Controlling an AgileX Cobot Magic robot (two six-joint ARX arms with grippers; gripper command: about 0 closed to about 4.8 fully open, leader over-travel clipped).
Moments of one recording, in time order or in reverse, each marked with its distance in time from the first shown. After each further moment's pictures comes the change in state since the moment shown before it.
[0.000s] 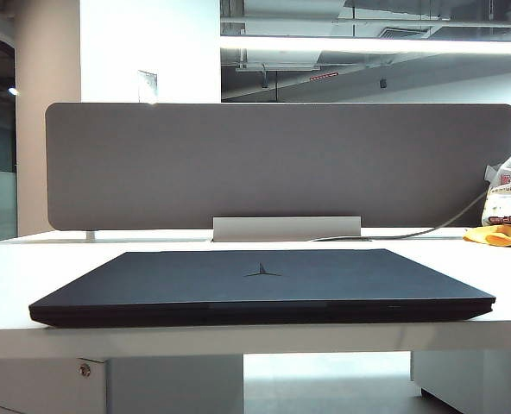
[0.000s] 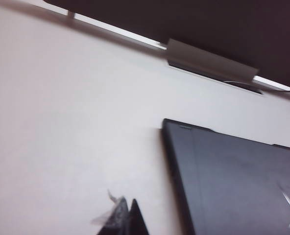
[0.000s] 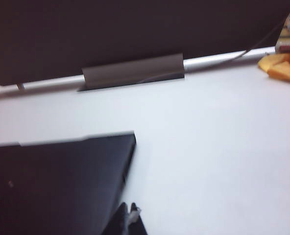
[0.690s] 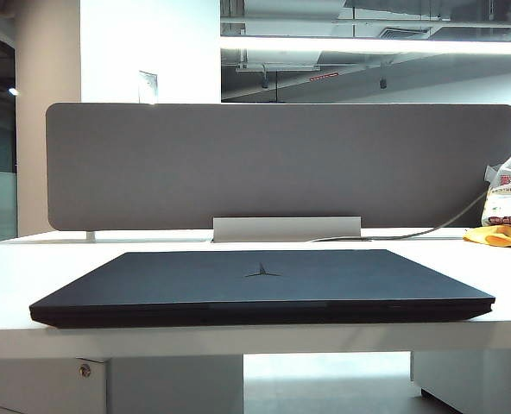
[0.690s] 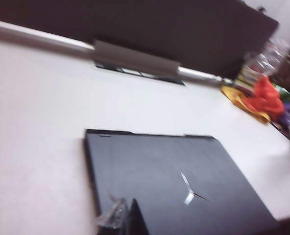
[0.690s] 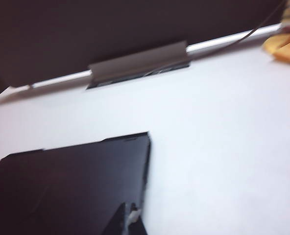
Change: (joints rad) left arm -0.008 0.162 0.406 -0.267 0.252 0.008; right arm 0.000 0.215 0.319 -0.235 -0.024 0.081
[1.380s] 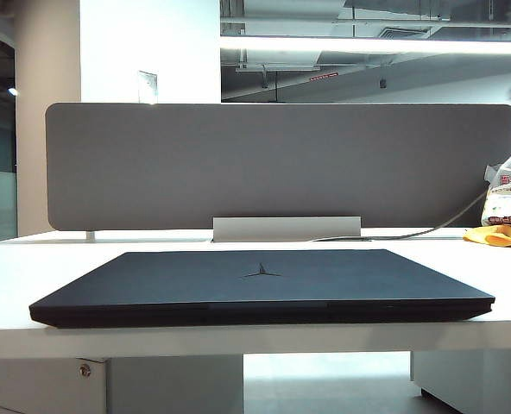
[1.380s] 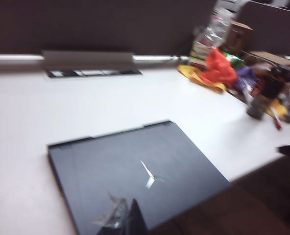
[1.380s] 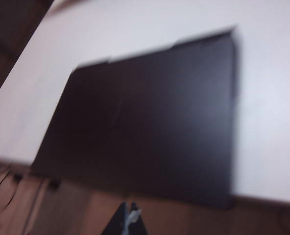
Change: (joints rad) left arm 0.001 0.148 0.399 -0.309 0.179 0.193; right arm 0.190 0.395 0.190 -0.154 -0.185 0.121
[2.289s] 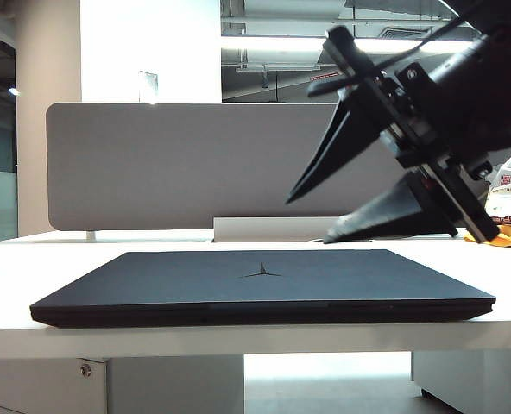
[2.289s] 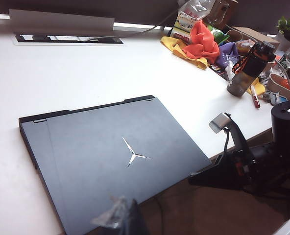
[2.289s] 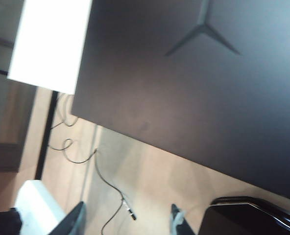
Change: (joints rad) left arm 0.000 0.077 0.003 -0.047 0.077 0.004; right arm 0.443 0.620 0.000 0.478 0.002 0.307
